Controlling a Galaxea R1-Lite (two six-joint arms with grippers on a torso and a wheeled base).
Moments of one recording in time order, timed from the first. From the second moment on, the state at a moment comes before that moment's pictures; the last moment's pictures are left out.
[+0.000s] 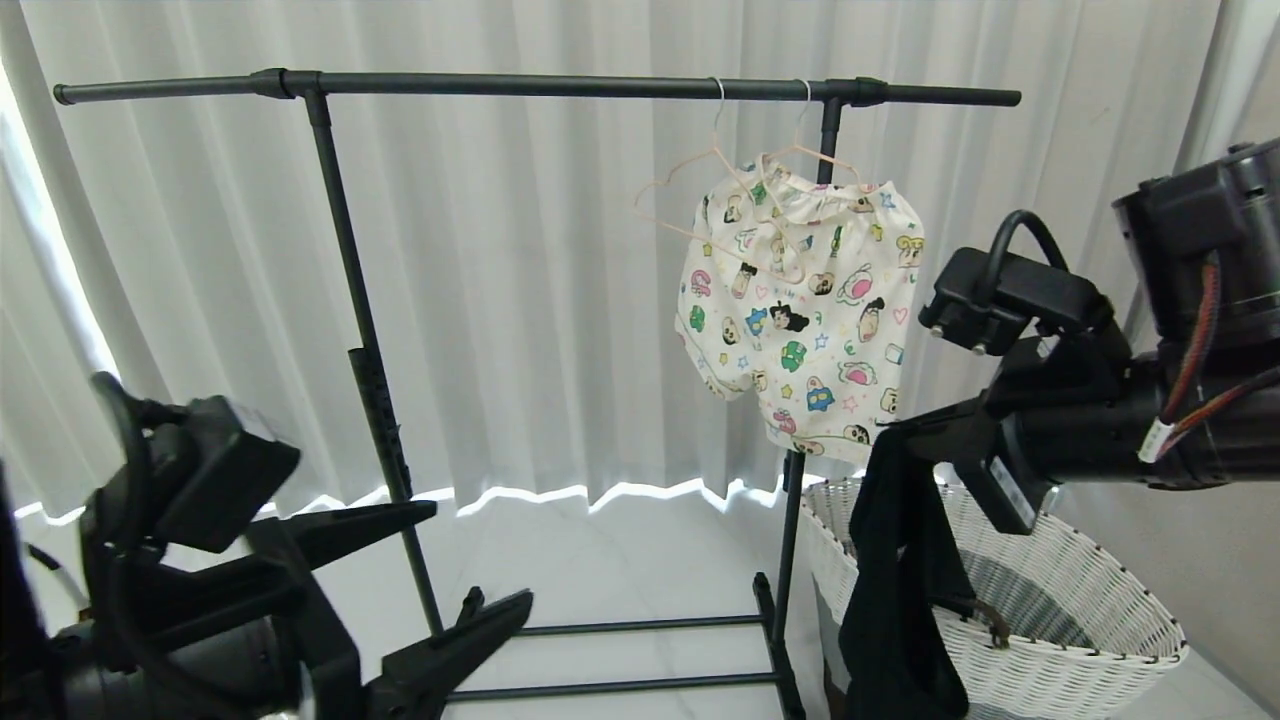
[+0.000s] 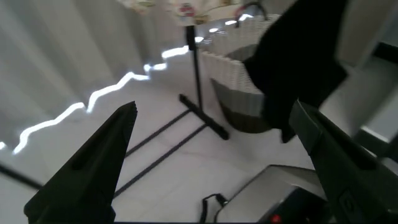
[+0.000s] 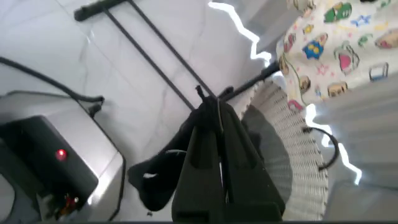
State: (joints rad) left arm -0.63 1.15 -0.47 -0.34 -0.14 0.04; right arm 0.73 1.50 -1.21 0.29 0.02 -0.31
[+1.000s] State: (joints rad) left arm -0.87 1.90 -0.79 -0.53 -0.10 -0.17; right arm 0.84 1.57 -1.24 0.21 0.12 -0.26
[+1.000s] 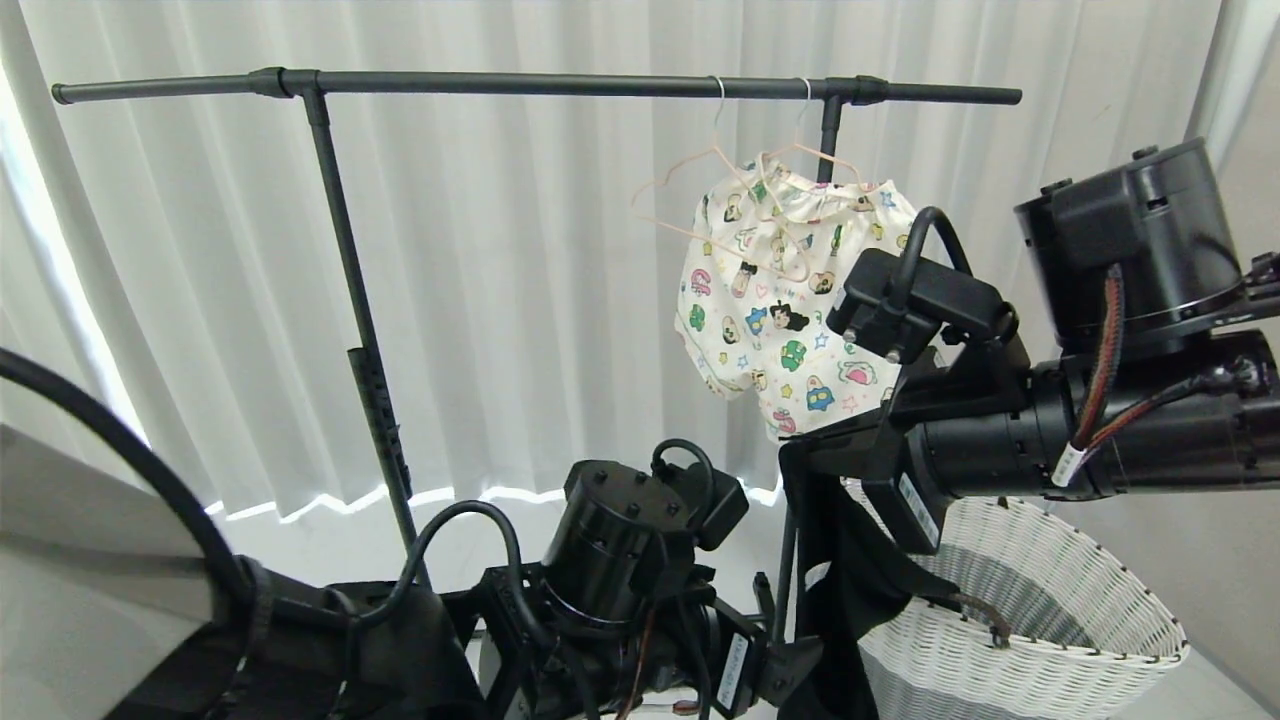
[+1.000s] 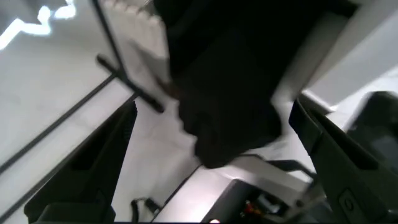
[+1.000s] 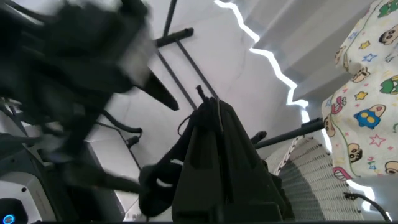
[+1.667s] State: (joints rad) left arm -0.85 2.02 -0.79 -0.53 -0.02 -0.16; right arm 0.85 1.54 -1.24 0.21 0.11 -0.26
